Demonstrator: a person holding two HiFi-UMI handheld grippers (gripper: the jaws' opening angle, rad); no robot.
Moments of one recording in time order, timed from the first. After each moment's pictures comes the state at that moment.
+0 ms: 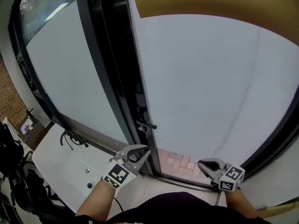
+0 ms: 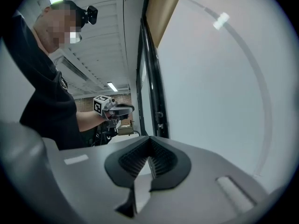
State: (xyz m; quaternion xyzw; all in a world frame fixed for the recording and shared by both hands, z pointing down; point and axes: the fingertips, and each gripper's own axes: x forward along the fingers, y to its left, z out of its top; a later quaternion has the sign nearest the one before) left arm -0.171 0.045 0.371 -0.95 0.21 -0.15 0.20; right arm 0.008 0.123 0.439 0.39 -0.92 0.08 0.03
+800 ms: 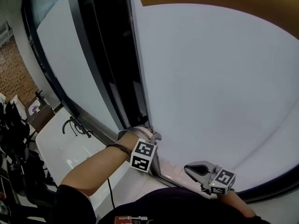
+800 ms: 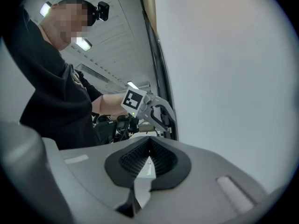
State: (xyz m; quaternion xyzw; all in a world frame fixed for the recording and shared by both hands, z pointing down) left arm -0.089 -0.116 0.469 -0.70 -0.01 -0.59 0.40; right arm -0.005 0.002 0.427 0.22 -0.97 0.08 0.06
